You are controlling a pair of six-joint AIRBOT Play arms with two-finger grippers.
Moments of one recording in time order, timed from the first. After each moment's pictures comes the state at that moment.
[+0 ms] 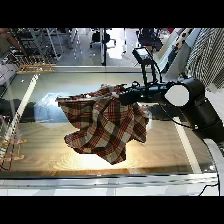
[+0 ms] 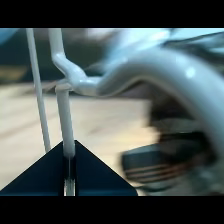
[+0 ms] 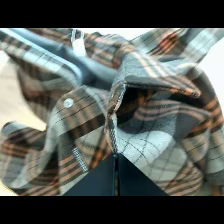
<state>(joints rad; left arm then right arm) 0.65 -1.04 1.32 0.85 -1.29 -0.91 0.46 -1.27 1.65 -1.39 1.09 1.52</state>
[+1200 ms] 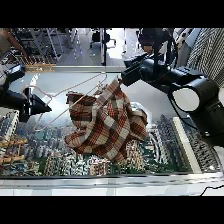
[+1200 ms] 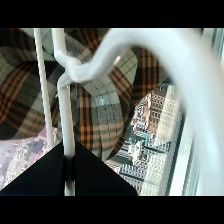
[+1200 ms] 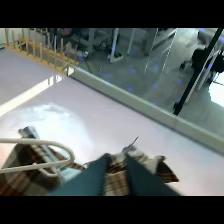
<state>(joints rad) 0.24 -1.33 1.64 0.74 -1.71 -0.28 0.50 -1.22 1.66 -1.54 0.69 1.43</state>
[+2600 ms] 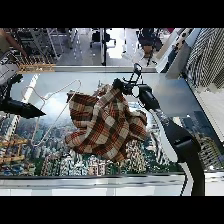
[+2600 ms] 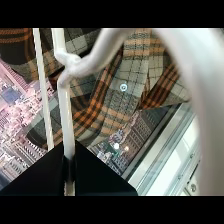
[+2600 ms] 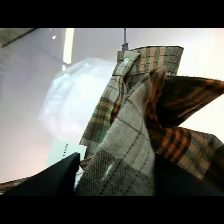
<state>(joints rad) 0.37 -1.49 1.58 0.75 -1.68 -0.67 0.31 -2.02 2.06 -1.32 0.63 2.02</state>
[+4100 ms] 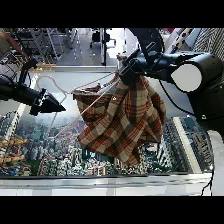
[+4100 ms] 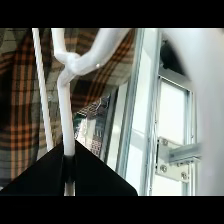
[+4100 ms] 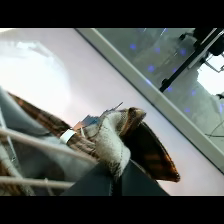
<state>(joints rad) 0.11 -1.48 1.78 0.55 -1.85 -0.58 0.52 -1.39 2.02 -1.59 1.02 1.16</state>
